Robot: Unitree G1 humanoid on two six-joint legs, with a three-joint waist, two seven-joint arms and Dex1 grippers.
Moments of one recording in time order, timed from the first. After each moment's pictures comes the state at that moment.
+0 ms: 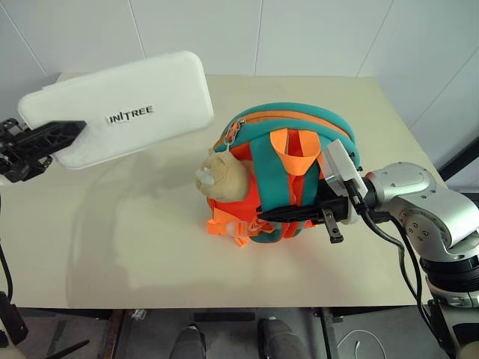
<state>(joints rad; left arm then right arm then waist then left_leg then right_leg) -0.66 1.04 0.50 0.27 -0.90 0.95 -1.35 -0.70 -0.73 0.09 -0.38 0.72 0.68 1.19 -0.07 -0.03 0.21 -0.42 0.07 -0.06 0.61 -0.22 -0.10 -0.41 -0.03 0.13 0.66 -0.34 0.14</state>
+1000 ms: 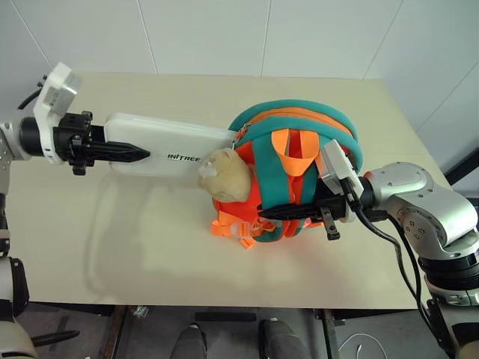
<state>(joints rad) -1.03 1.06 -0.03 0.39 -0.49 0.64 -1.50 -0.70 -0.73 0.10 -0.35 0.69 0.67 1.19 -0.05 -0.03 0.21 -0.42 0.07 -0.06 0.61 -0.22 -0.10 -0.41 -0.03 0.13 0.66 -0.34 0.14</state>
